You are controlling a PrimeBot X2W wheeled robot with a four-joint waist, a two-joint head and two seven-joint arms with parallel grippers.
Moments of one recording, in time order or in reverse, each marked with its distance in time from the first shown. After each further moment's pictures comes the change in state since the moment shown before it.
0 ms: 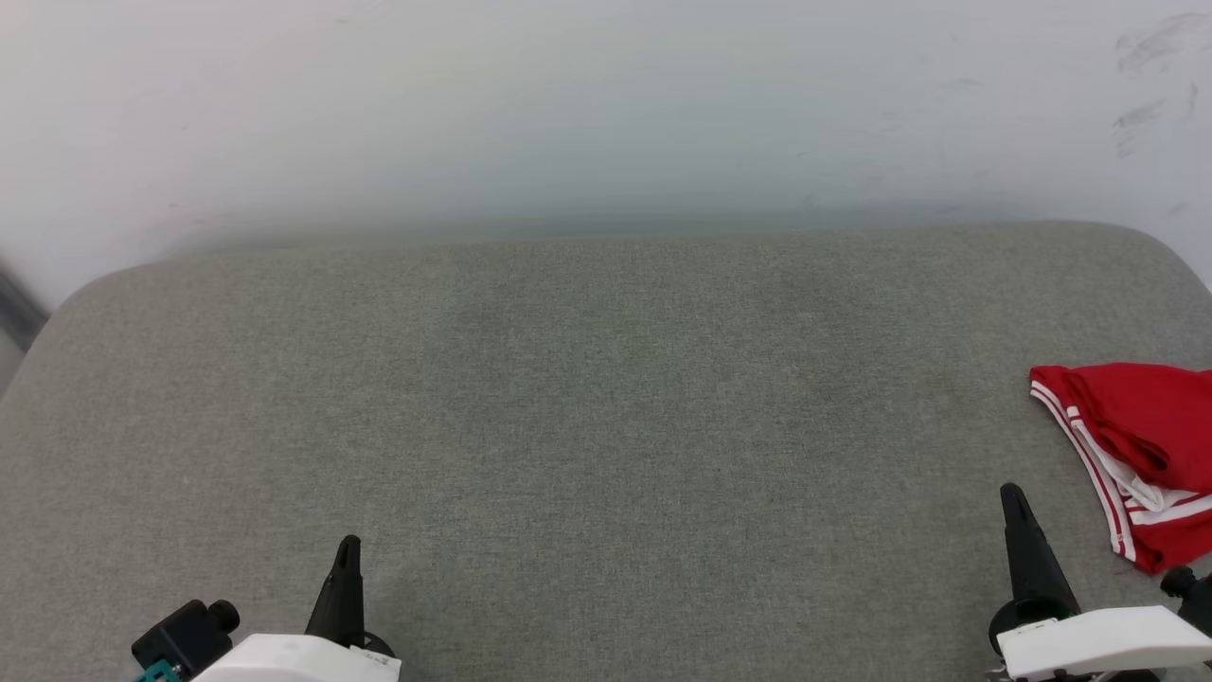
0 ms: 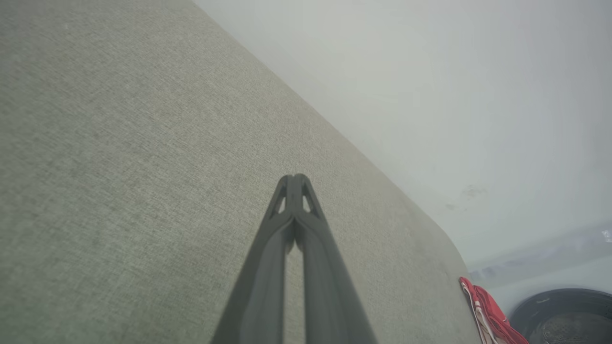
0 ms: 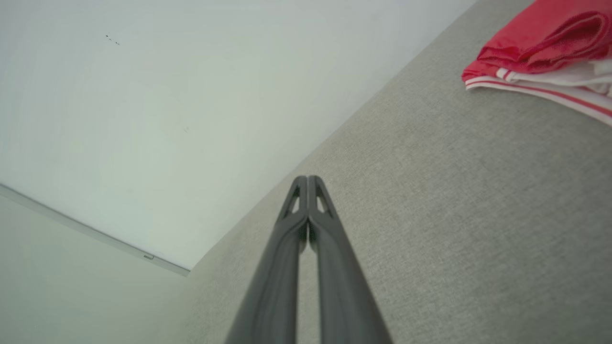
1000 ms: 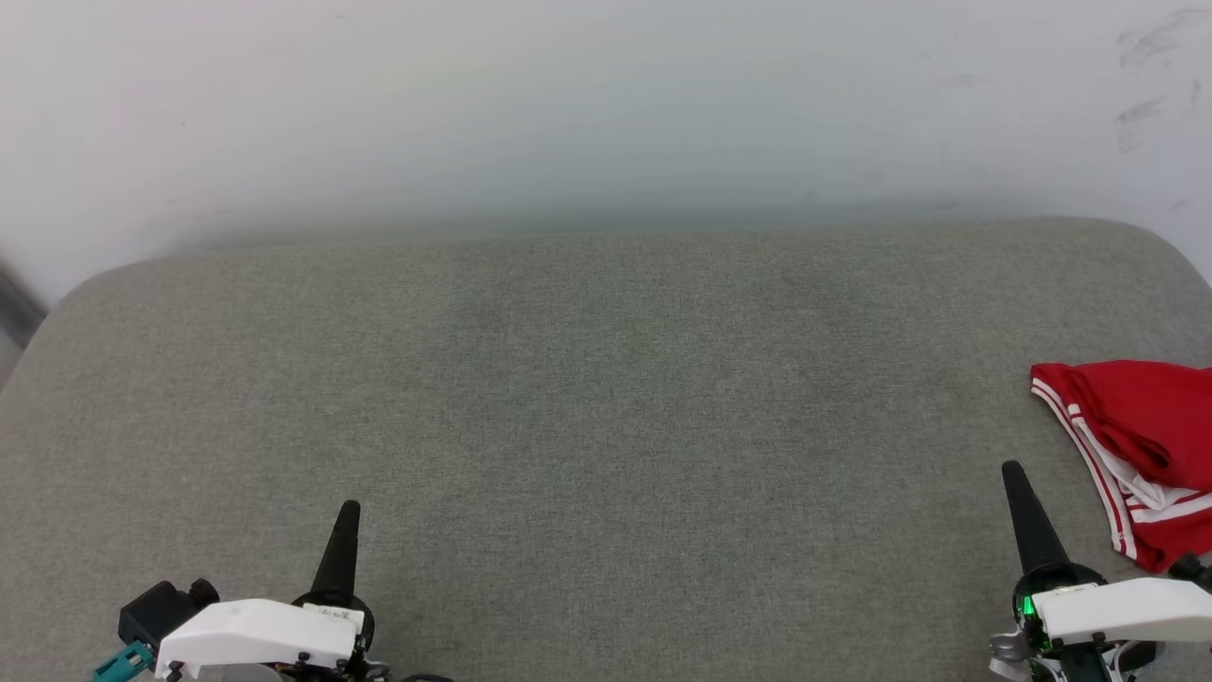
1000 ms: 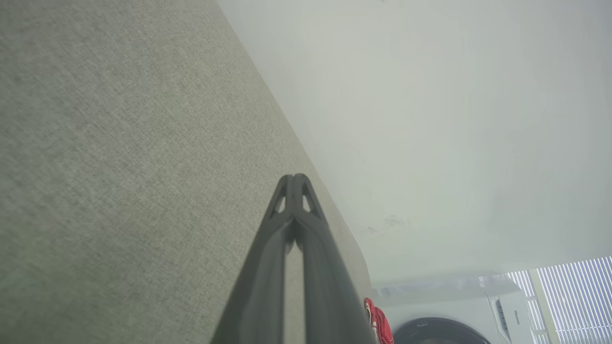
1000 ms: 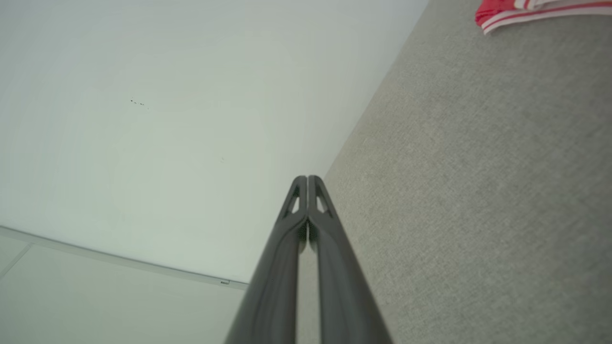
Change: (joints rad) left arm -0.078 0.002 0.041 0.049 -0.359 -0.053 0.083; right arm -0.060 -0.003 -0.019 0.039 0.341 0.000 0.082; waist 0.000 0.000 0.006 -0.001
